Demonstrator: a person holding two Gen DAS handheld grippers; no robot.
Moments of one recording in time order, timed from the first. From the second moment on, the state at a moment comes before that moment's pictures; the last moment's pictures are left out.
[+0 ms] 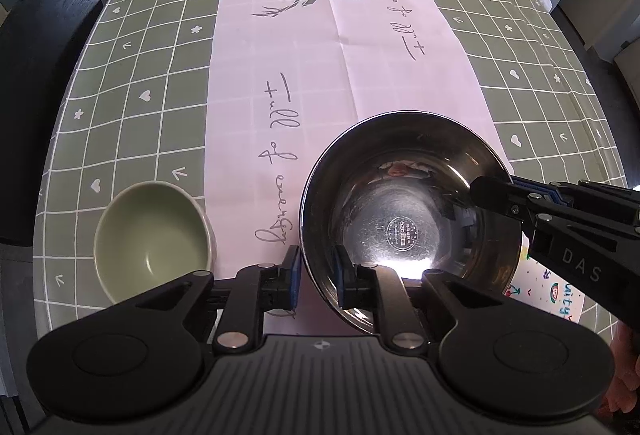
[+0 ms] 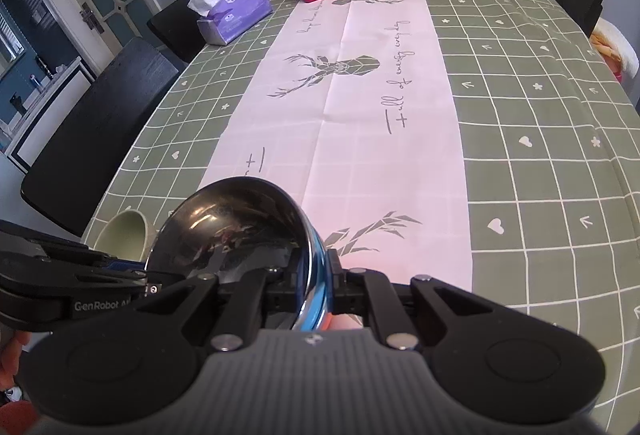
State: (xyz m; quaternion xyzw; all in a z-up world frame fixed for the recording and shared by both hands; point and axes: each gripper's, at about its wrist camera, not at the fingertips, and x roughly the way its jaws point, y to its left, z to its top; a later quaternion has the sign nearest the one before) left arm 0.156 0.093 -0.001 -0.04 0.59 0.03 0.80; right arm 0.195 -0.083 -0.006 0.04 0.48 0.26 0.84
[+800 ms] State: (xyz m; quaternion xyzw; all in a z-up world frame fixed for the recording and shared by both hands) left arm 0.145 0.090 0.018 -0.02 0.56 0.01 0.83; right arm 0.191 -0.087 0.004 0.03 0.46 0.26 0.85
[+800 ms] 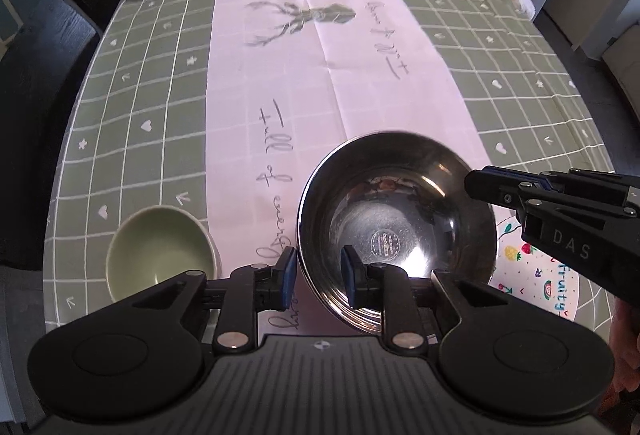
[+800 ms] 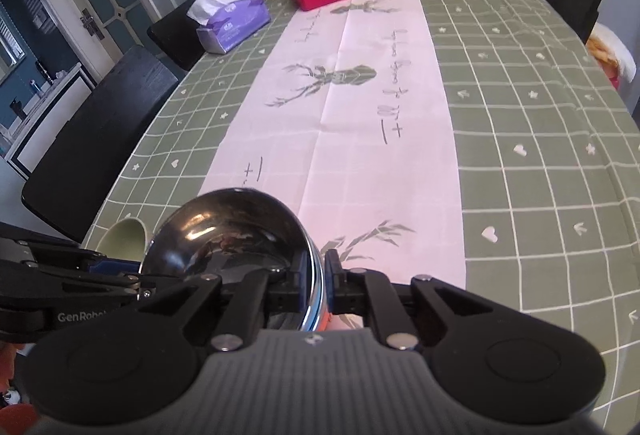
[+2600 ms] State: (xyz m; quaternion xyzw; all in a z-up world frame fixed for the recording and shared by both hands) left arm 0.109 0.246 -0.027 -0.04 0.56 0.00 0.83; right arm 0.172 0.136 -0.013 -0.19 0.52 0.35 0.76
